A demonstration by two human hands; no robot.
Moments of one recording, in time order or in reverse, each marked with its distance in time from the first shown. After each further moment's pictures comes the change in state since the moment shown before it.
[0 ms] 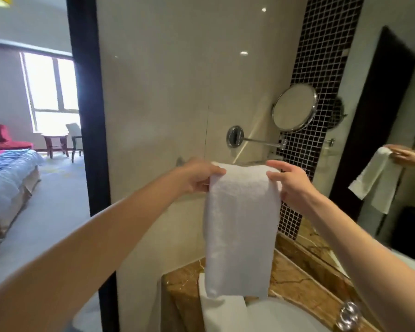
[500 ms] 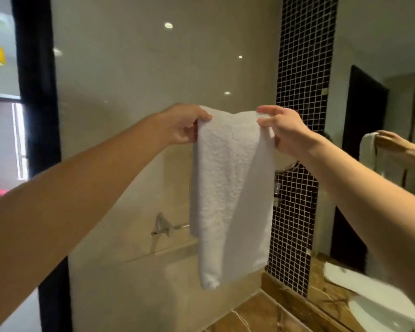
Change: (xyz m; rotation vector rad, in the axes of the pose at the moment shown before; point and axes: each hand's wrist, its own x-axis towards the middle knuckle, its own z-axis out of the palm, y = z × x) left_hand 0.088 0.202 -0.020 -0.087 -0.034 0.318; right_hand 0.136 -0.177 0.000 -0.005 0.046 -0.386
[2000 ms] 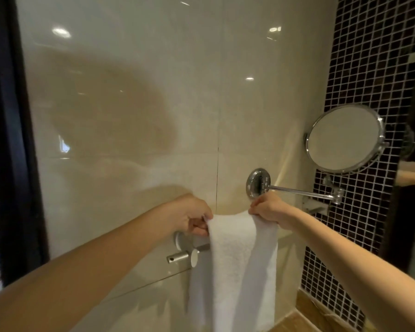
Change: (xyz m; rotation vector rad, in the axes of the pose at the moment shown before) left_hand 0.067 -0.214 -0.075 0.263 0.085 -0.616; right_hand 0.053 0.249 0.093 -0.638 -0.226 0.396
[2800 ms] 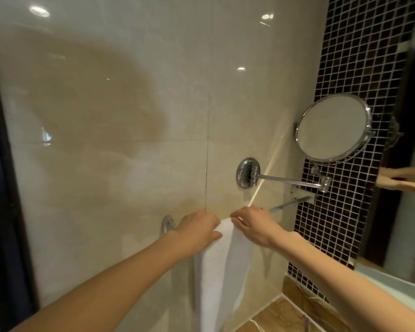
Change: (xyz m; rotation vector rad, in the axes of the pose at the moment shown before) left_hand 0.005 -0.047 0.043 1.164 0.221 0.650; right_hand -0.022 0.051 0.030 -0.675 -0.004 -0.517
